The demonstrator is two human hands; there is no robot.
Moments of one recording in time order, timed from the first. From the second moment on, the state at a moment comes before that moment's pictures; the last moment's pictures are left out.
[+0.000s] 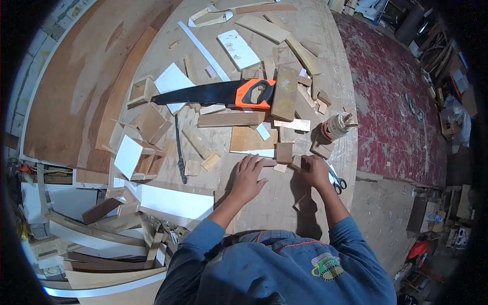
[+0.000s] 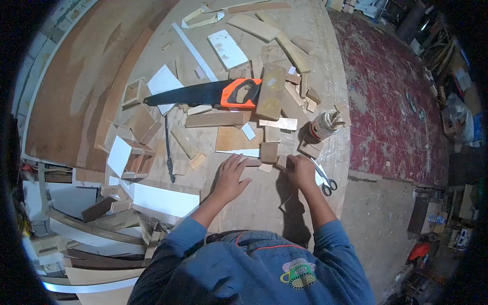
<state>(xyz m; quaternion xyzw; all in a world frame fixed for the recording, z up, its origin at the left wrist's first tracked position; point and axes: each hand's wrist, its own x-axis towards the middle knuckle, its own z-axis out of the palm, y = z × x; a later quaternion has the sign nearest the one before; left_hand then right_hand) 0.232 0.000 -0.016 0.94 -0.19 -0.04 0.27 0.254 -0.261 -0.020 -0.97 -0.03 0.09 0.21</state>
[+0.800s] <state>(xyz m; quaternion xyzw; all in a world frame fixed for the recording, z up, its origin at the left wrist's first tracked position) 0.206 0.014 -0.039 0.69 0.20 -0.17 0.67 0.280 -0.158 -0.026 -0.87 -0.18 0.08 0.45</state>
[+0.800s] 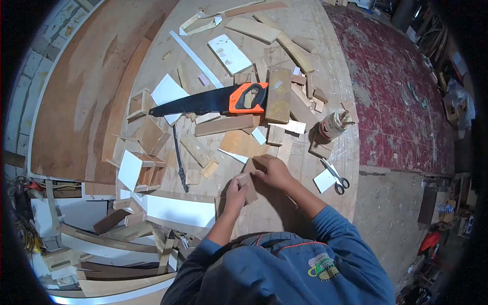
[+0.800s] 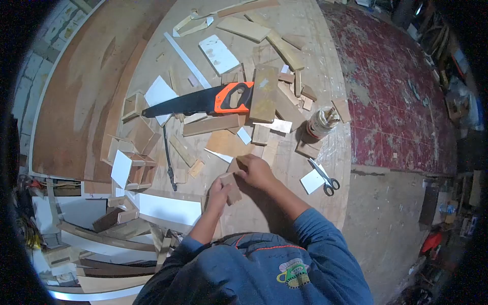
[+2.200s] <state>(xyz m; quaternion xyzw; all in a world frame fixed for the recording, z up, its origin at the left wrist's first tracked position) 0.149 0.016 0.023 0.59 0.15 -0.17 0.78 0.277 -0.197 -0.043 -0.88 -0.07 0.14 0.45</state>
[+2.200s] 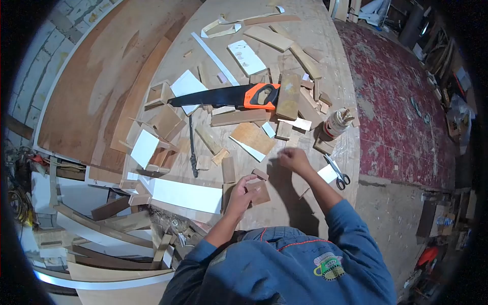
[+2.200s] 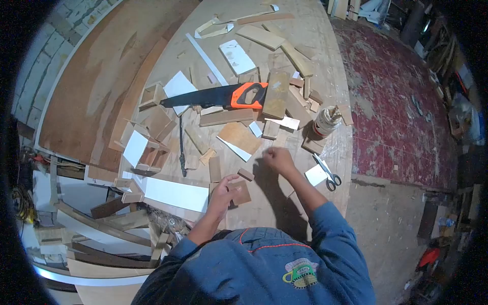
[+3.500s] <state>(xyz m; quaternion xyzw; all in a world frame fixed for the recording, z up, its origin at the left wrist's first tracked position) 0.123 -0.016 0.022 0.54 0.10 -0.28 0.79 0.207 -0.312 -0.010 -0.99 -0.13 0.03 -0.05</state>
